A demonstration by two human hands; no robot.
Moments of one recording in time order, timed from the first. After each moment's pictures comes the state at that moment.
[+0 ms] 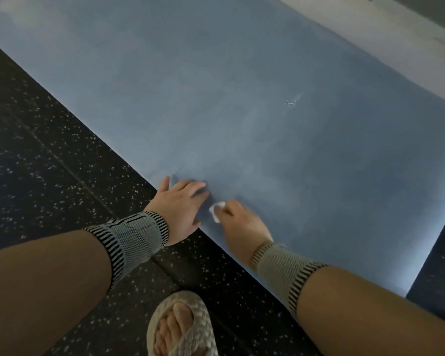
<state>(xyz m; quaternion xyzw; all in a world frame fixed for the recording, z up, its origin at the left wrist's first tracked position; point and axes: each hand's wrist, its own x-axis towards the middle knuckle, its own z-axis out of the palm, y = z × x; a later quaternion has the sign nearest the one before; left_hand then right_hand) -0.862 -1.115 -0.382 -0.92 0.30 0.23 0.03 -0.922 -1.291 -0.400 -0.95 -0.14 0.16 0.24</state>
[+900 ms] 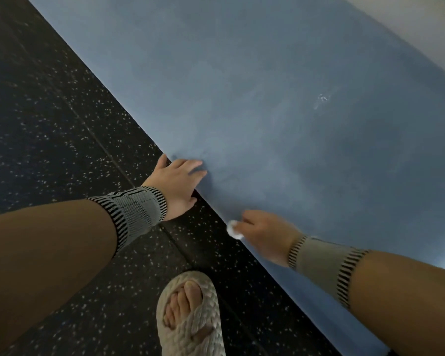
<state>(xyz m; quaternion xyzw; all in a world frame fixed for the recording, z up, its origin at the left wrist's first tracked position) -0.856 -1.079 -0.378 -0.94 0.22 0.26 0.06 -0.925 -1.319 -0.401 -0.89 -0.37 0.23 0.14</state>
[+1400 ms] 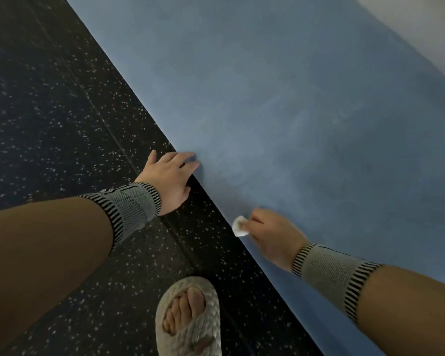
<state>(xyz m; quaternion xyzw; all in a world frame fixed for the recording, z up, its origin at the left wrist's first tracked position) -0.852 -1.043 -0.388 -0.96 0.13 0.23 0.02 -0.909 -1.307 -0.400 -0.90 -0.34 0.21 0.18</state>
